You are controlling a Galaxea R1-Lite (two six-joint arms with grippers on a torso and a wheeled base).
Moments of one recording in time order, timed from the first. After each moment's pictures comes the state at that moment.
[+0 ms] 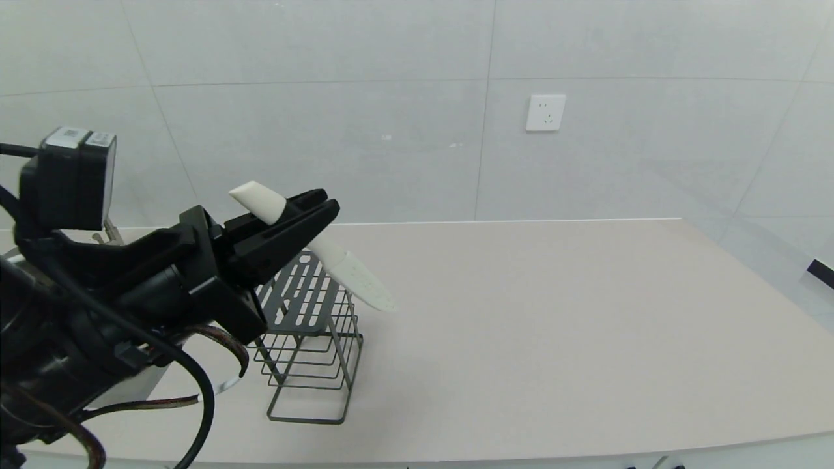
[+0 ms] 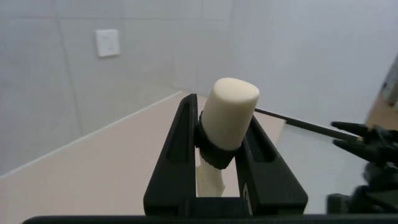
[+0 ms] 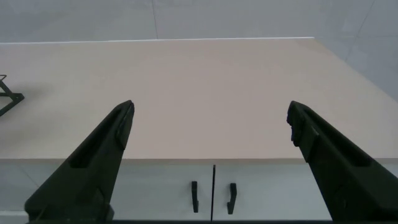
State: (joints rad) left arm -0.59 1.40 -0.42 -1.29 -0.34 -0.12; right arm 0.00 0.01 0.00 0.00 0.04 0.01
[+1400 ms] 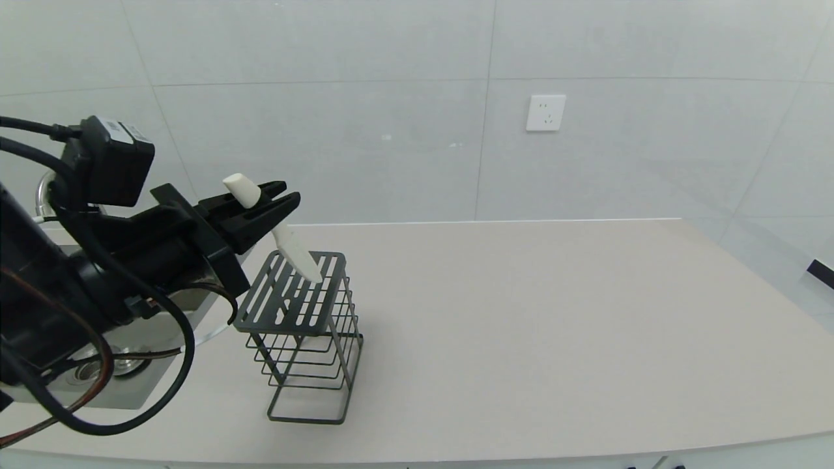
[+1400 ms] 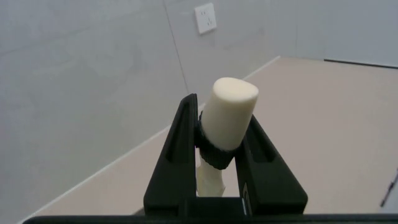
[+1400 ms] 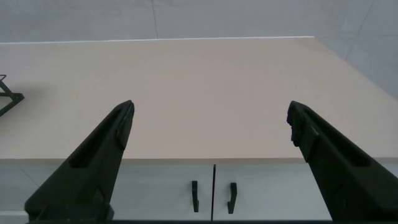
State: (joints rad) left arm -0.39 1.38 -0.53 -1.01 -0.34 0.18; right arm 0.00 0.01 0.00 0.00 0.04 0.01
